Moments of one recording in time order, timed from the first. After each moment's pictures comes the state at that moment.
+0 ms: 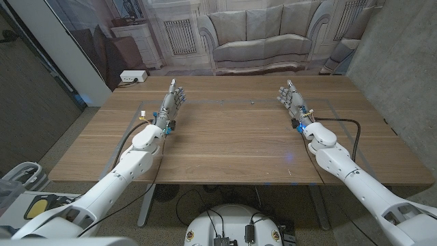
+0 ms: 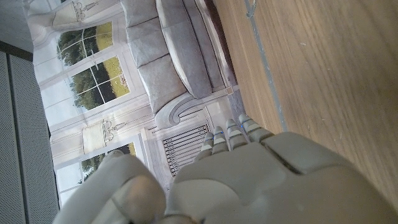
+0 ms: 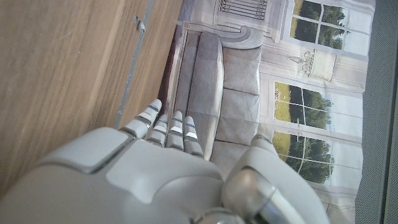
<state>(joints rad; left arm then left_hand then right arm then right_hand) 0.86 0.51 0.36 -1.31 -0.65 -0.30 -0.02 0.32 -0.01 -0.10 0.11 0.36 -0.05 0.06 0.20 0.18 0.00 0.00 0.20 0.18 -0.06 0.00 0.18 0.18 -0.04 -0.03 0.20 0.17 -0.83 -0.50 -0.37 -1.29 0.65 0.29 0.03 0.24 0.04 0.14 -0.01 0.20 0.19 0.08 0.19 0.18 0.20 0.10 0.21 0.18 0.09 0.04 0.18 0.18 0.22 -0.04 0.20 0.18</state>
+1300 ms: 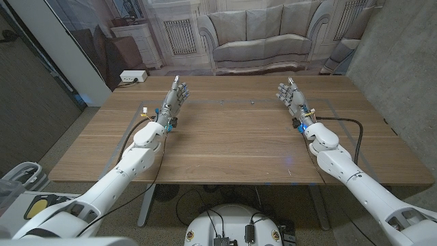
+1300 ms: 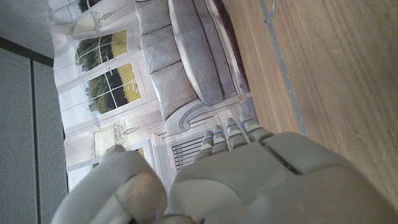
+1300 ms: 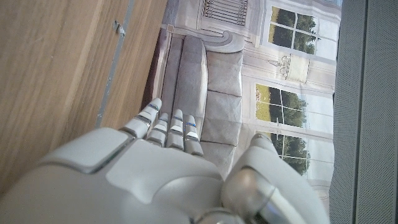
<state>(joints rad) 0.81 0.49 0.38 -1.27 -0.66 -0.33 -0.09 0.35 0.03 -0.09 0.10 0.36 -0.02 0.05 0.20 0.18 0.02 0.00 0.20 0.18 -0.04 0.00 0.19 0.18 -0.03 -0.03 0.20 0.17 -0.88 -0.52 -0.36 -1.35 0.66 0.35 0.06 0.25 0.04 0.14 -0.01 0.20 0.21 0.06 0.19 0.18 0.23 0.10 0.22 0.18 0.11 0.04 0.18 0.18 0.24 -0.04 0.20 0.18</state>
